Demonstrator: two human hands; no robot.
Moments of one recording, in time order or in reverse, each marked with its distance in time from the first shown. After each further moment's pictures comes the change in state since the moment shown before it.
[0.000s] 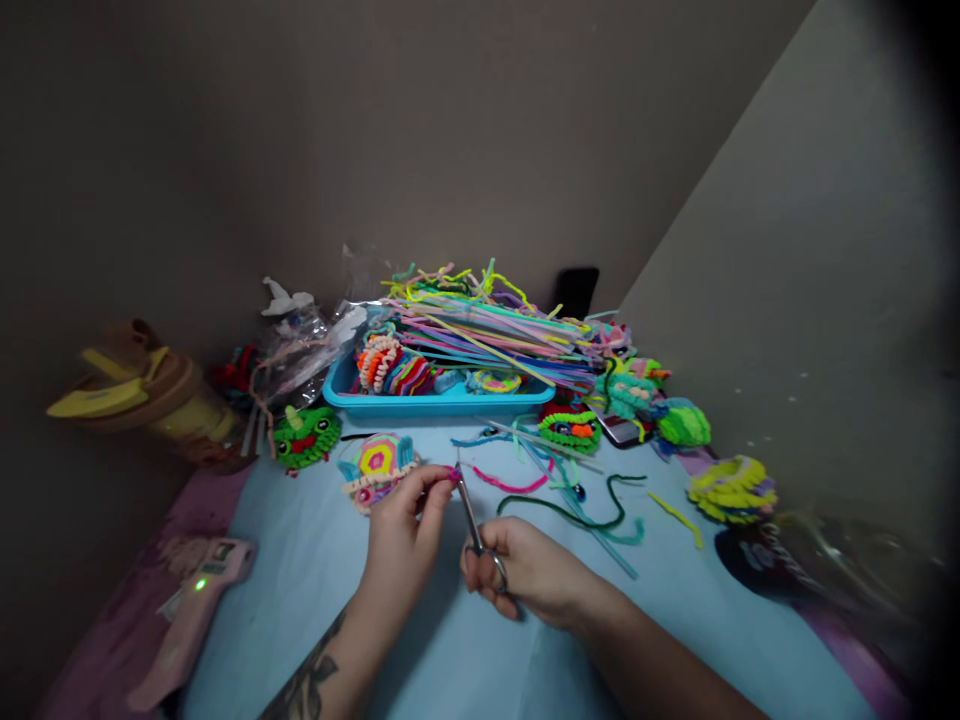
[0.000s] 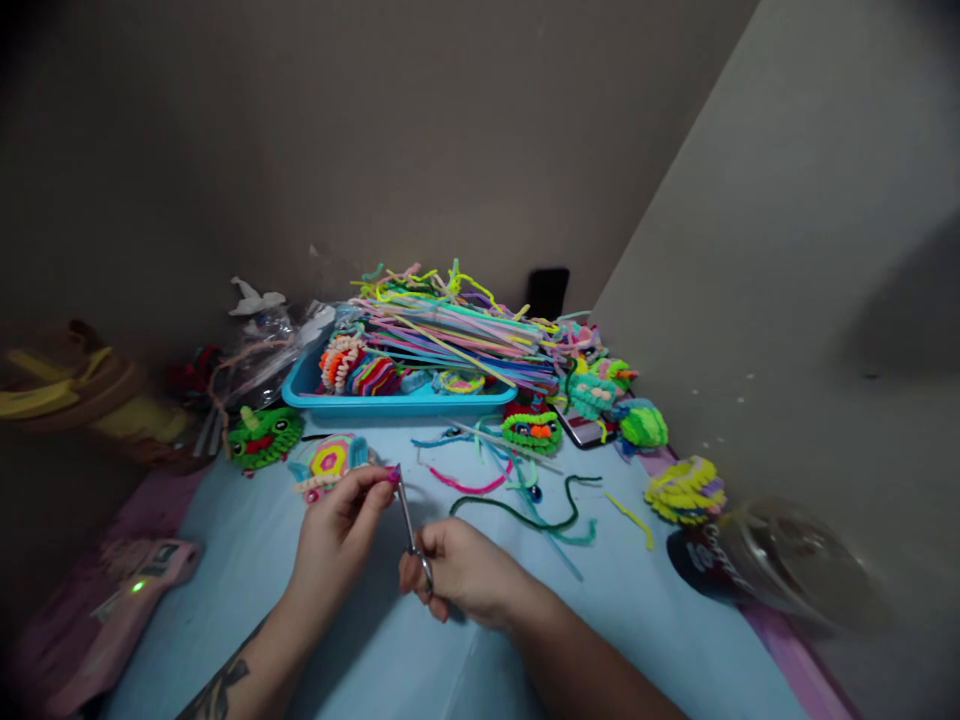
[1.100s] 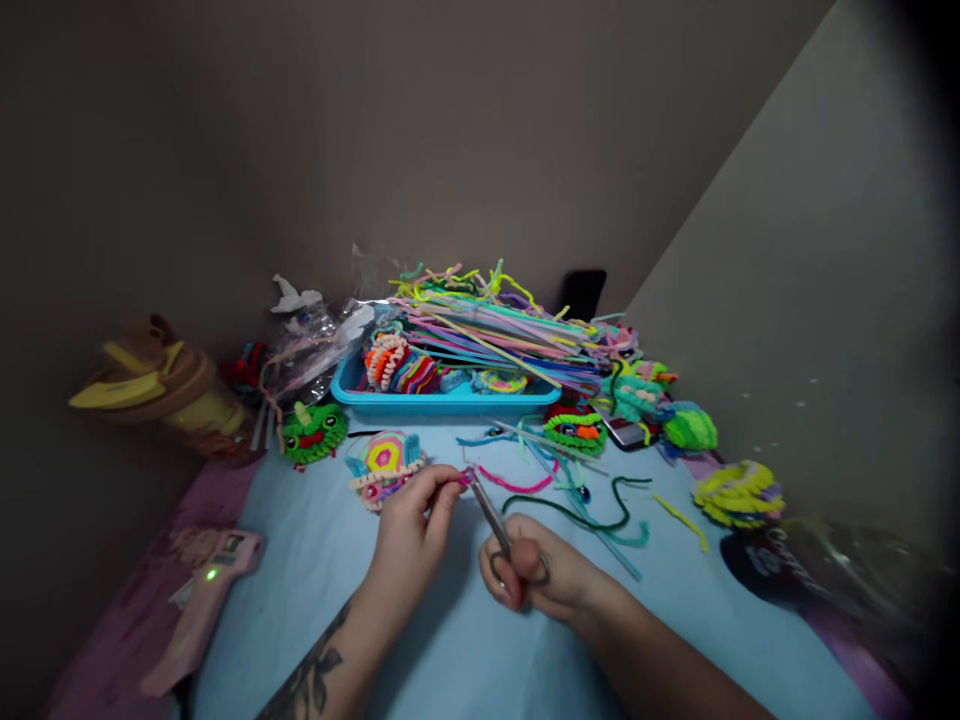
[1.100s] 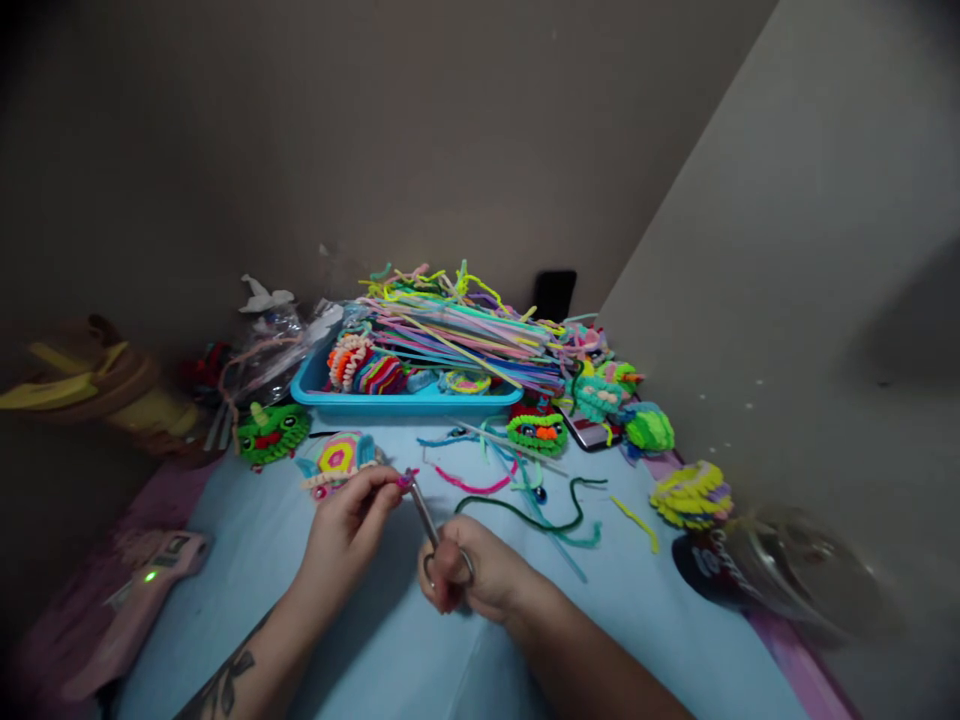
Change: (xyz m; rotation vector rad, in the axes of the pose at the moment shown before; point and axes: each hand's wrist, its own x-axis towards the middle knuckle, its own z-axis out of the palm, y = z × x) left_hand 0.000 -0.003 -0.002 0.010 -0.095 0.046; right_hand 0.001 0.008 -0.010 0.066 -0.159 -0.225
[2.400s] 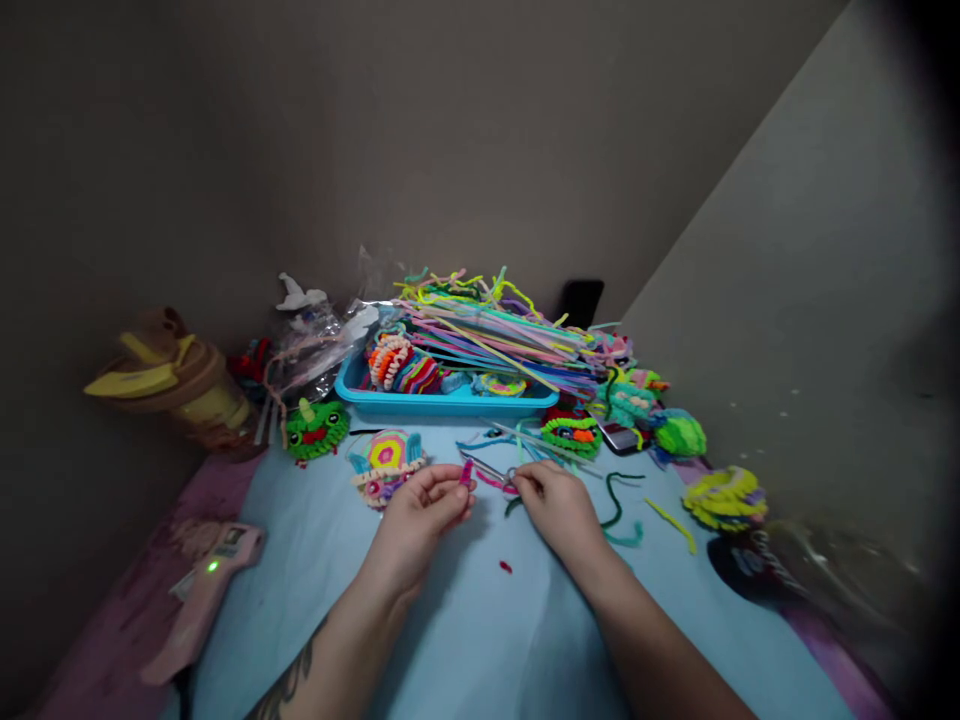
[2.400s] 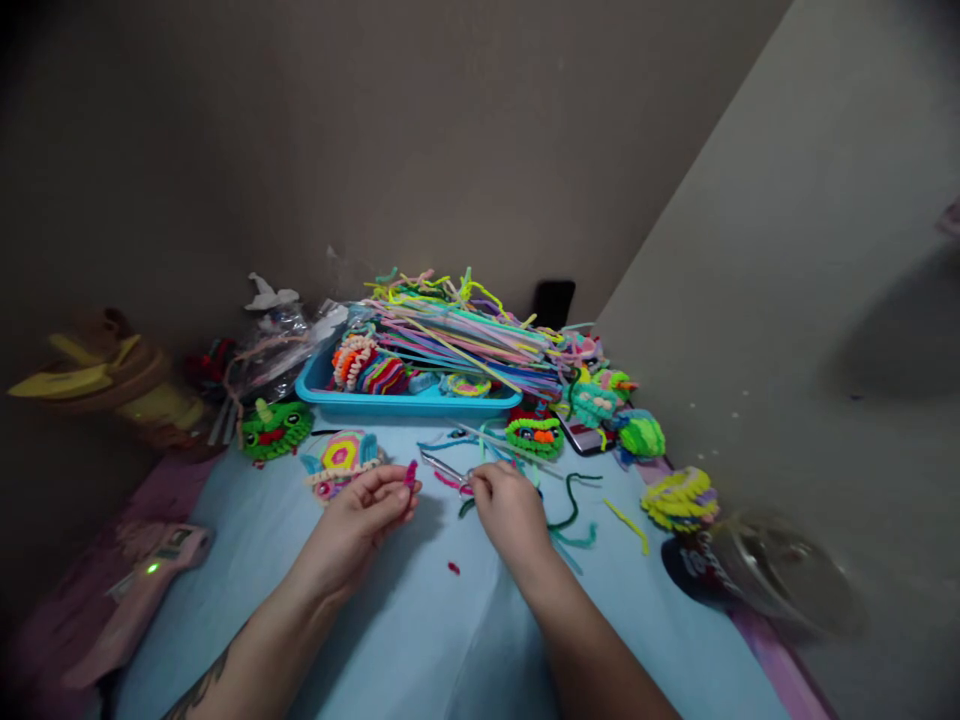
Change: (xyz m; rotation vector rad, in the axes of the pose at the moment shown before) left_hand 0.002 0.009 0.004 -0.963 -0.026 -0.703; right_hand 0.004 -0.013 -0.043 -1.242 0.882 -0.219
